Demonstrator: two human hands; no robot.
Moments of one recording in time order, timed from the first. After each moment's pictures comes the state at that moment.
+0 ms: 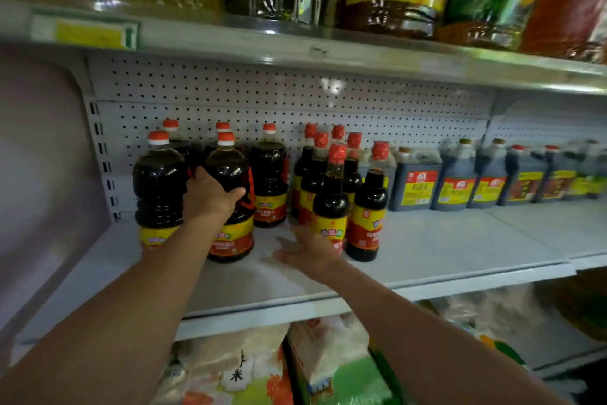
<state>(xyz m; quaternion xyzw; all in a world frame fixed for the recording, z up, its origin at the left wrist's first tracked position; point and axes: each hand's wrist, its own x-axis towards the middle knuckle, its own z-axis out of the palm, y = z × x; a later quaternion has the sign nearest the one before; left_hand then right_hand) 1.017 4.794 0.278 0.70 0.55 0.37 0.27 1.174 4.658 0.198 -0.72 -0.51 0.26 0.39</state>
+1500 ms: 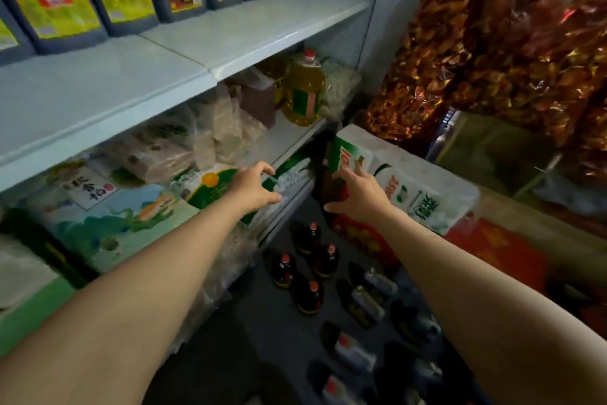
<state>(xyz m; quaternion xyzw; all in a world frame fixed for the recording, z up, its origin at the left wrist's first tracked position) 1.544 4.264 0.028 0.93 0.12 -0.07 0.34 1.571 4.018 0.042 -0.97 -0.15 0.10 0.17</state>
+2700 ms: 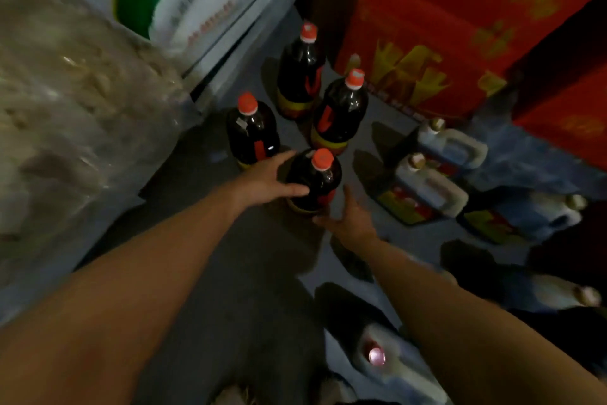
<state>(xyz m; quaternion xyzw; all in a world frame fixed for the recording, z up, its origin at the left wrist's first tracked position) 1.601 4.196 -0.690 0.81 0.03 -0.34 0.49 1.555 3.976 -0.736 -0.88 0.12 0.30 0.34</state>
